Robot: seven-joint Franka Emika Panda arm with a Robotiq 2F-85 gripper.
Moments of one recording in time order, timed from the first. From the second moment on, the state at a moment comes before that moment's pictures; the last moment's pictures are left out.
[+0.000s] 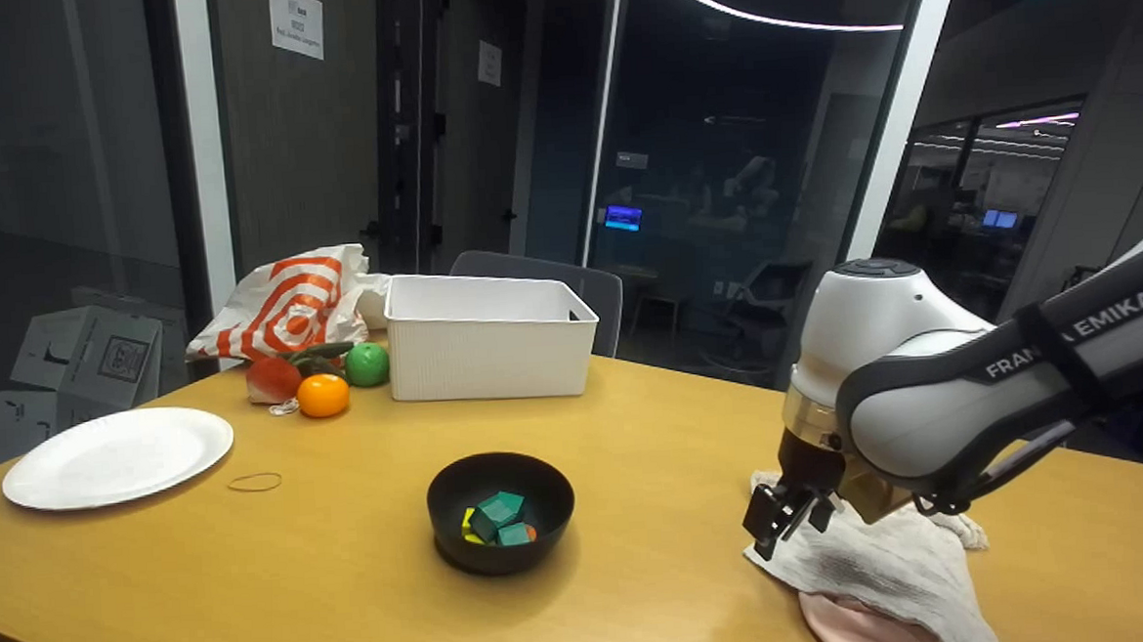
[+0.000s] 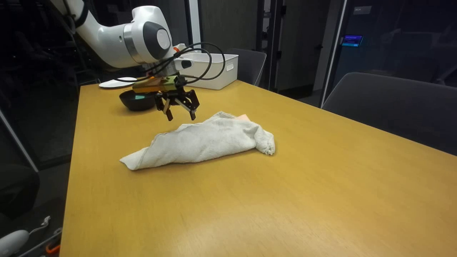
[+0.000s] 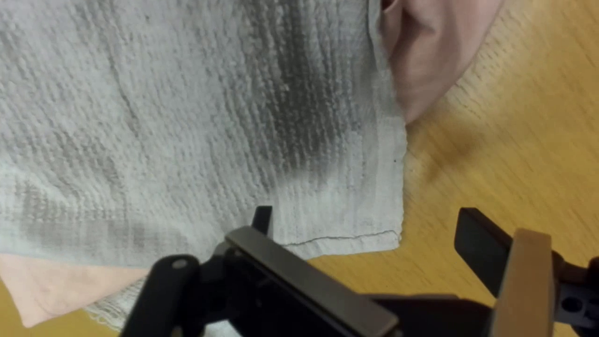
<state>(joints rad) 0.19 0.27 0.14 -2.17 -0.34 2.52 0.19</state>
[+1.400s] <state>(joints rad) 0.15 0.41 0.12 -2.03 -0.12 2.46 -0.02</state>
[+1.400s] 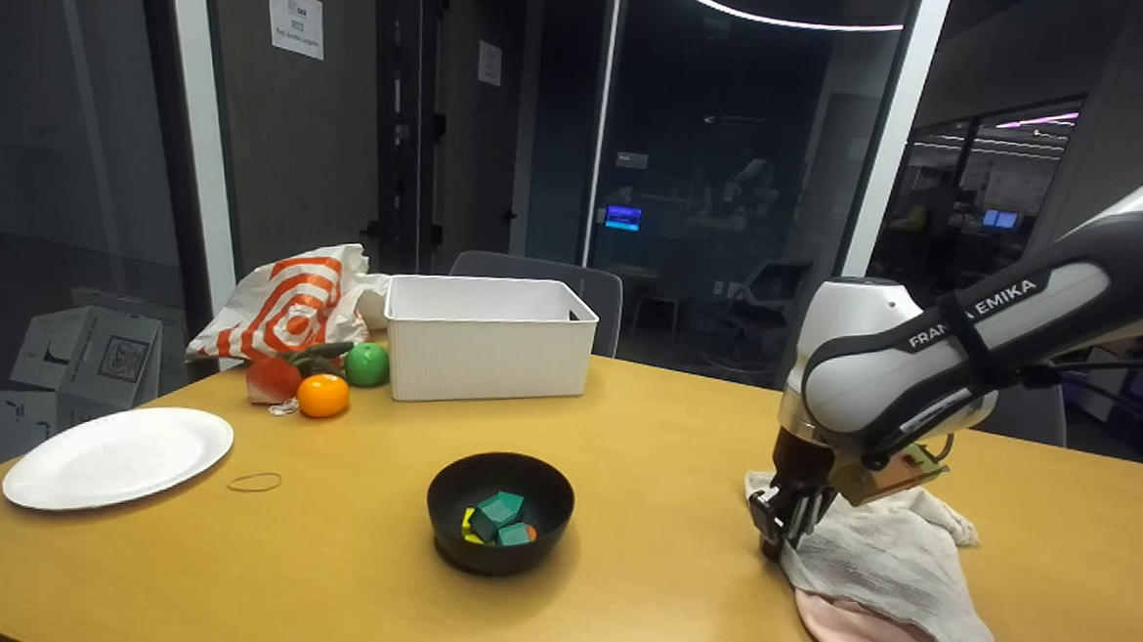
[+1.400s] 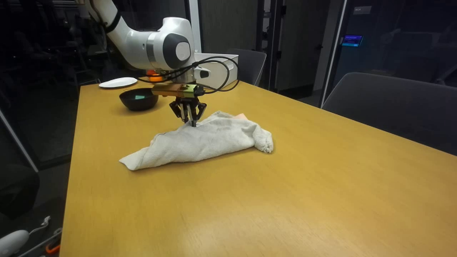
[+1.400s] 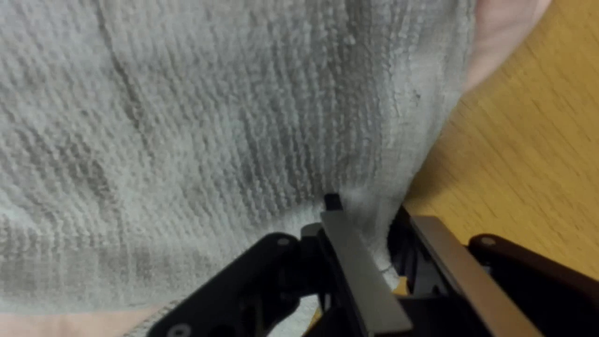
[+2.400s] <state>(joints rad) 0.10 0.27 0.04 -2.00 -0.13 2.13 0.04</state>
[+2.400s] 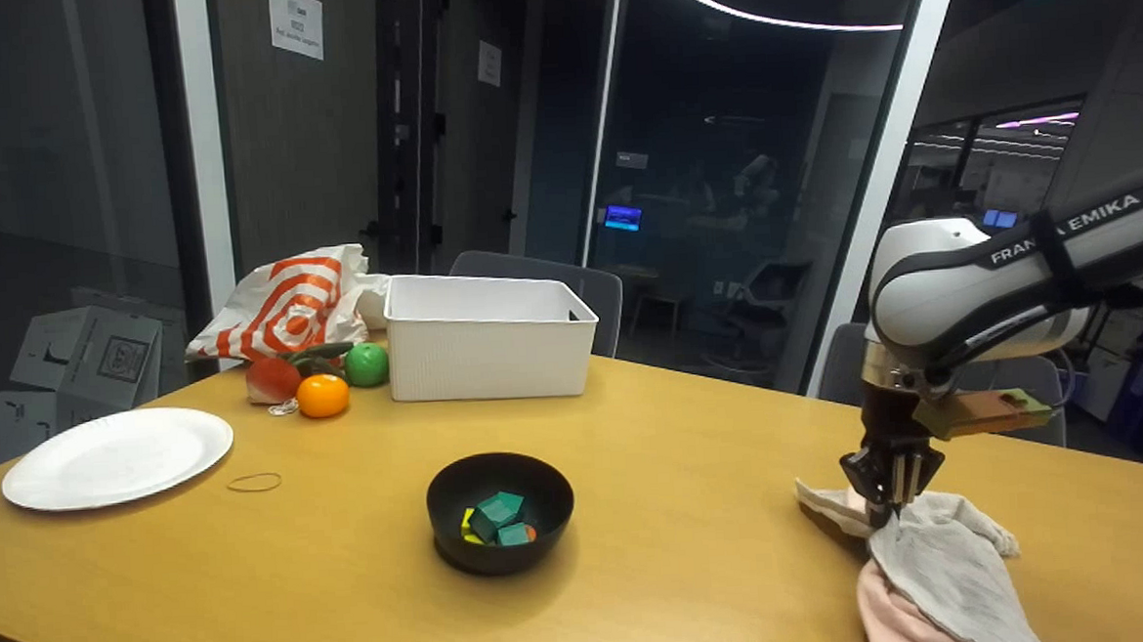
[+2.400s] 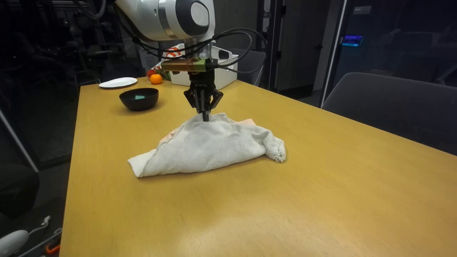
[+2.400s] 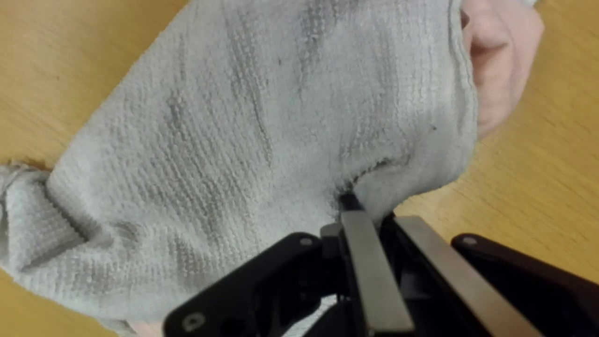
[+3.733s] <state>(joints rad) 0.09 0.34 0.07 -2.00 -0.07 2.13 0.02</state>
